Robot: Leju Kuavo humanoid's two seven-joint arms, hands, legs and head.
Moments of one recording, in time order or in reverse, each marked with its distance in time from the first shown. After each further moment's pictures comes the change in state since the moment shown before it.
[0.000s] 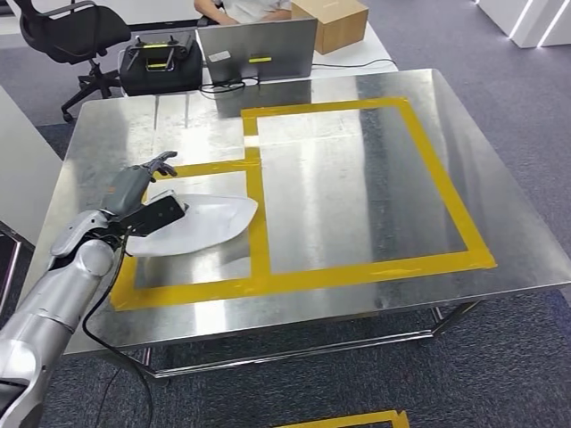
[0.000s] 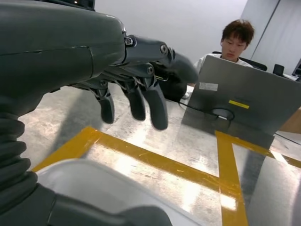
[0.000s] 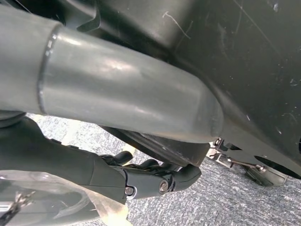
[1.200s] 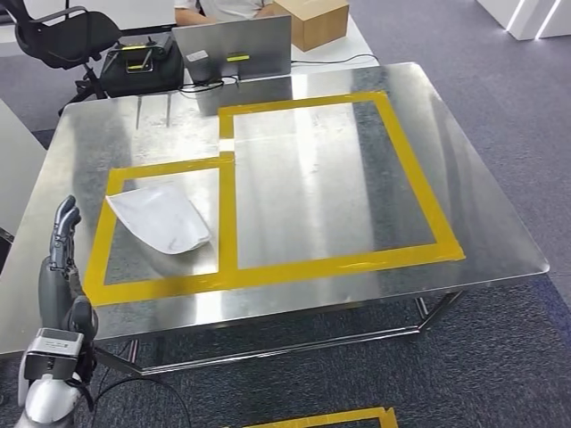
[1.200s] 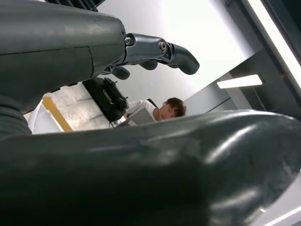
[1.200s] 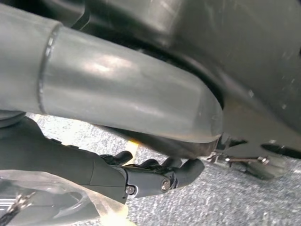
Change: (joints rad) left arm 0.740 -0.026 0.160 -0.924 0.402 0.221 -0.200; right arm 0.015 0.022 -0.064 0.001 -0.073 -0.051 -0.006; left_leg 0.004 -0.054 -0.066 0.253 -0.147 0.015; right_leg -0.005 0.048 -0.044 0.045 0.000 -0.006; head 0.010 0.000
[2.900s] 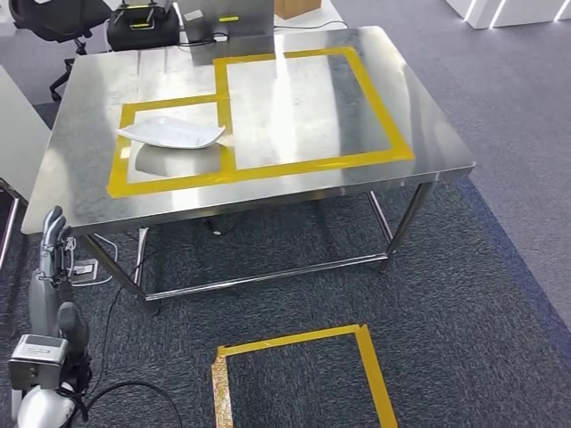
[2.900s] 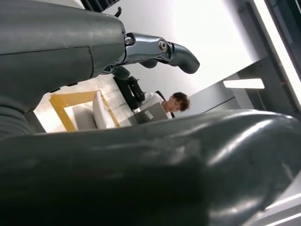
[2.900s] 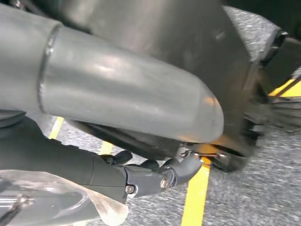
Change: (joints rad) left arm 0.070 -0.029 0.040 -0.032 0.035 -0.009 0.018; right arm -0.012 0.005 -0.020 -0.002 0.010 -0.003 0.012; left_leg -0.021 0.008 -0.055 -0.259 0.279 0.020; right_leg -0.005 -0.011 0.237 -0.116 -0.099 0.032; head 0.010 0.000
